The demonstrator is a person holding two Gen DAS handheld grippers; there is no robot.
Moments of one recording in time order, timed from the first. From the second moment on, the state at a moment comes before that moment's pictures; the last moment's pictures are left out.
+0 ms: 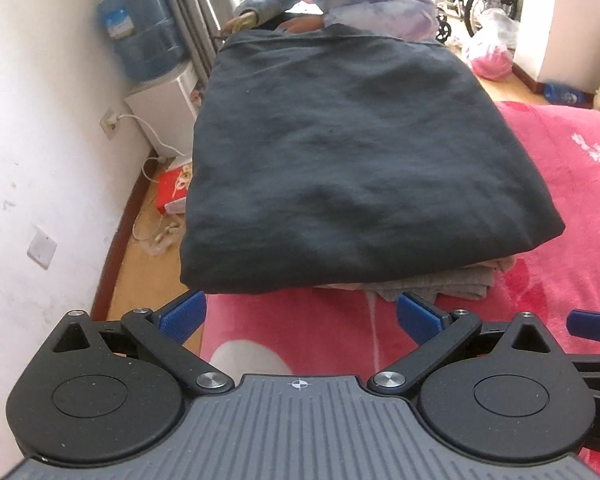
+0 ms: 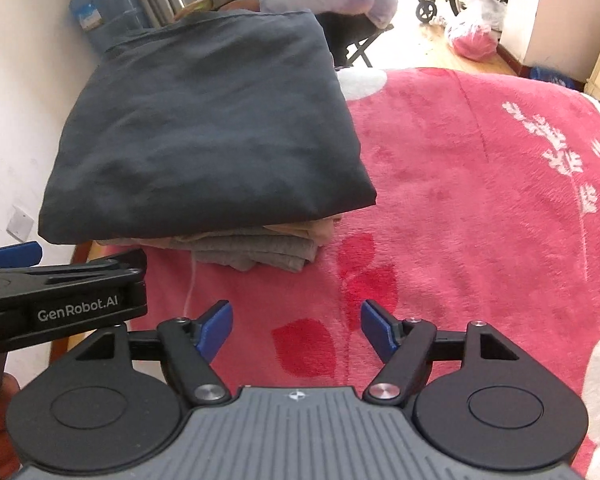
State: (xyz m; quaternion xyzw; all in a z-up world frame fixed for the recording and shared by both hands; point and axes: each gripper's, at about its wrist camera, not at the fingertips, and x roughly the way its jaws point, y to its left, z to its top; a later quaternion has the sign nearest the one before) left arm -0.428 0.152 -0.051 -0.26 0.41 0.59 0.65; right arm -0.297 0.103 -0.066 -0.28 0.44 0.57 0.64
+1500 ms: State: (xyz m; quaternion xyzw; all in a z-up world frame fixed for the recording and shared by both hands) left arm -0.429 0.154 -0.054 -0.24 0.41 0.59 0.66; right arm -0.299 0.106 -0.071 -0.30 0.45 0.54 0.64
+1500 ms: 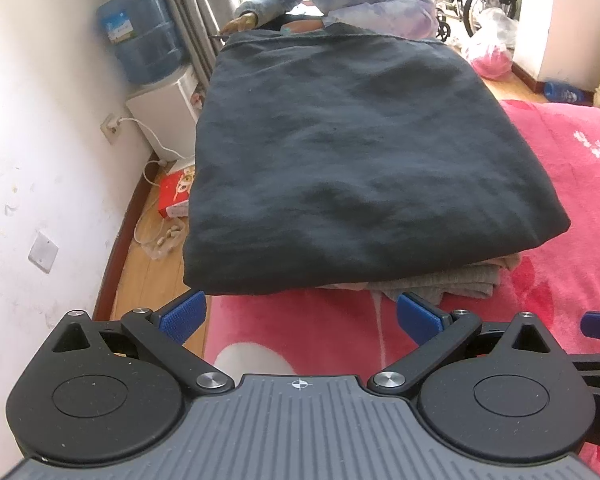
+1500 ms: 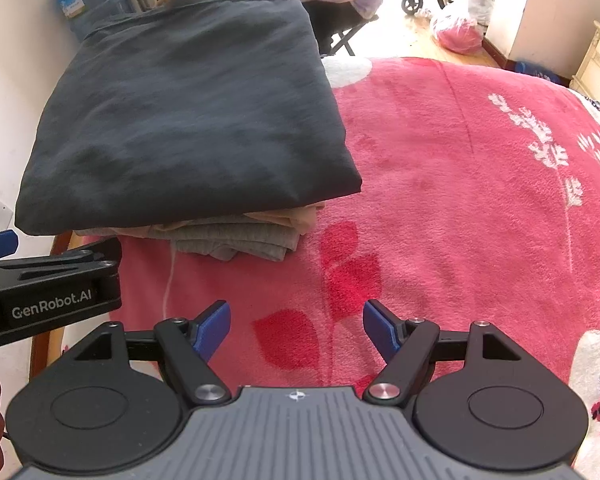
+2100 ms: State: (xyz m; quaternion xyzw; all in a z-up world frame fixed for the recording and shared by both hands) left arm -0.488 0.196 -0.016 -0.21 0.34 0.60 0.70; right arm -0.263 0.096 -0.022 -0.16 0.33 0.62 0.70
